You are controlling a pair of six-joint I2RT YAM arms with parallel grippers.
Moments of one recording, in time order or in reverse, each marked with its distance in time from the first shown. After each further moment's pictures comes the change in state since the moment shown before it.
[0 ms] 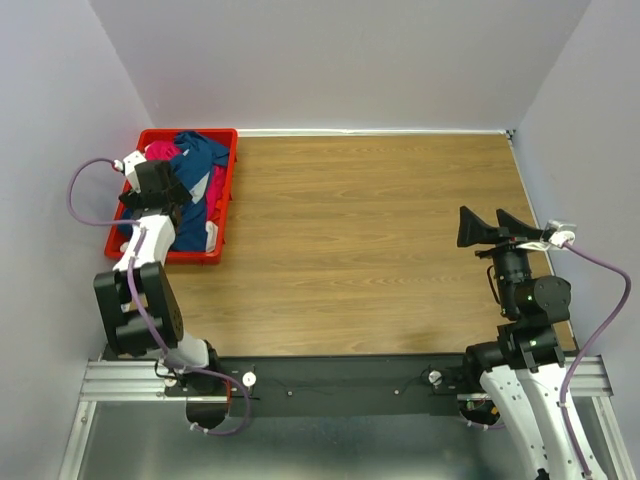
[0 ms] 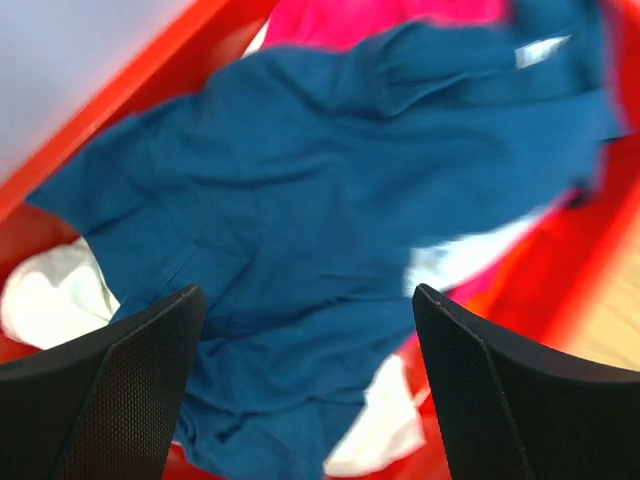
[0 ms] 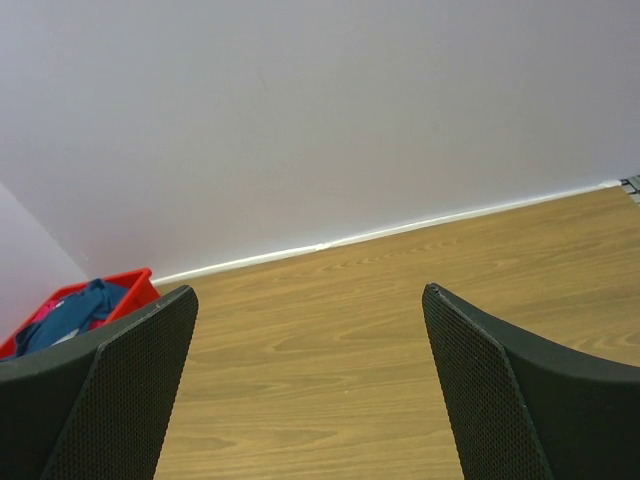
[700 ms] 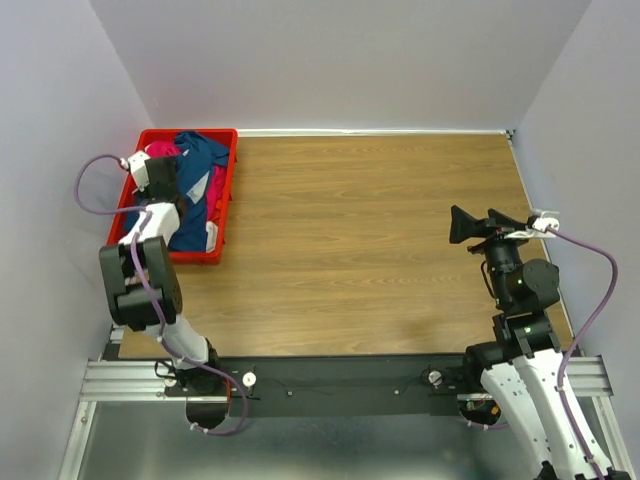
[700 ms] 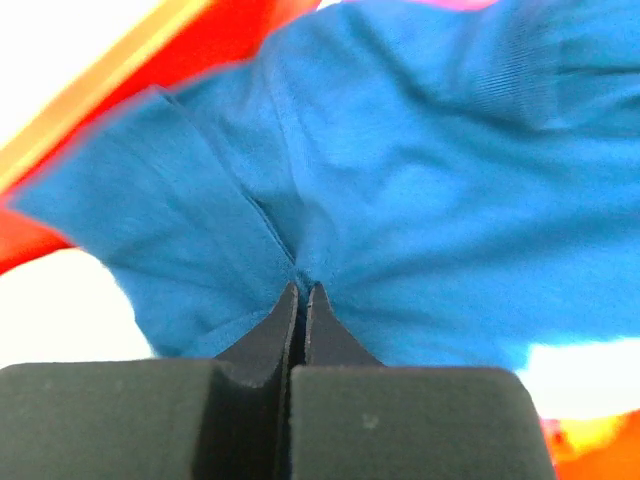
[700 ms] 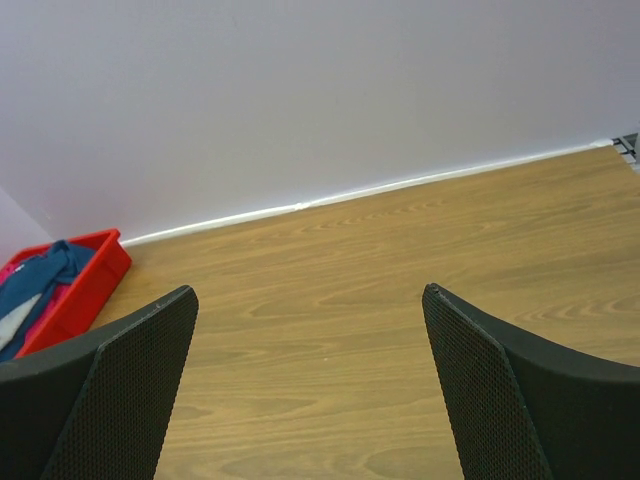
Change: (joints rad) left arm 0.019 0.278 0.100 0.007 -0.145 -0.017; right arm 0.009 0.101 0.000 -0.005 0.003 -0.028
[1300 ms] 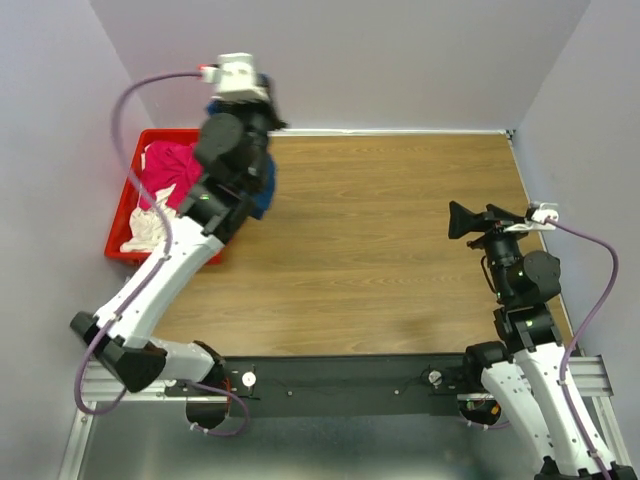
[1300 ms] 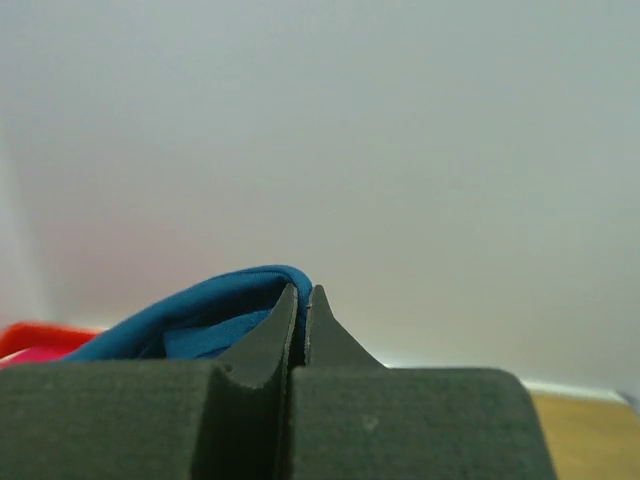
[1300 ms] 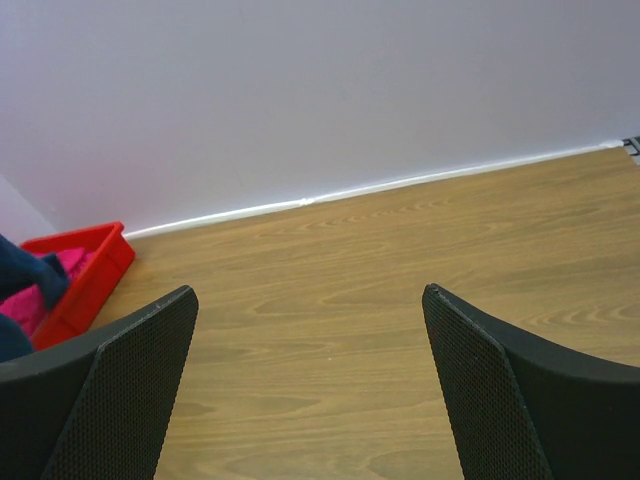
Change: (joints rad) left arm -0.774 -0.451 0.443 0.158 -0.134 0.354; right arm 0.000 0.051 0.032 -0.013 -0.019 -0.008
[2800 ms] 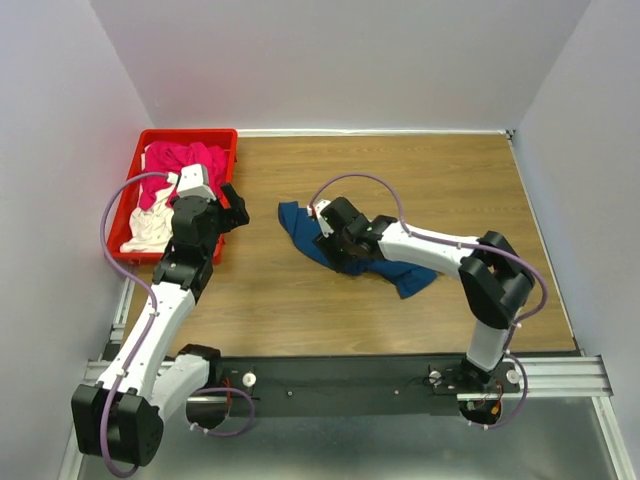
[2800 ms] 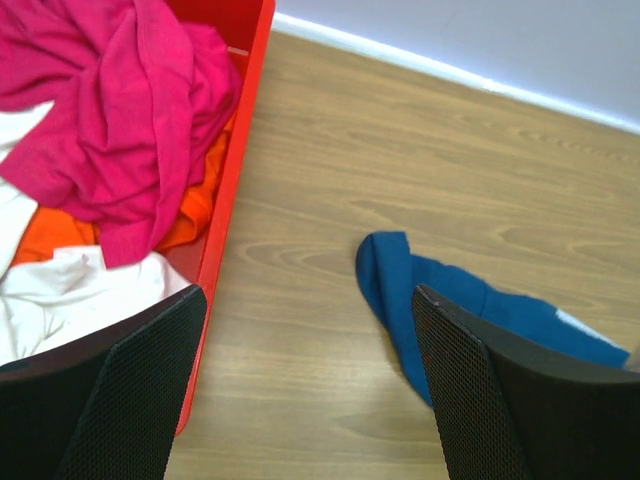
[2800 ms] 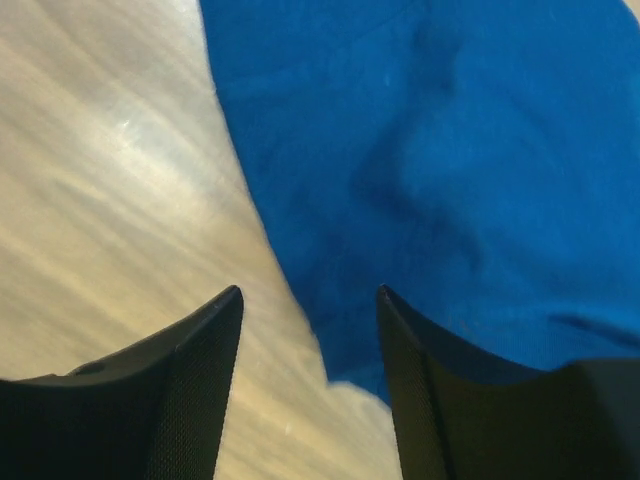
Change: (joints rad) left arm 0.335 -0.371 -0.809 -0.146 0.381 -0.304; right arm 0.665 1.299 0.706 -0.527 0.004 -0.264
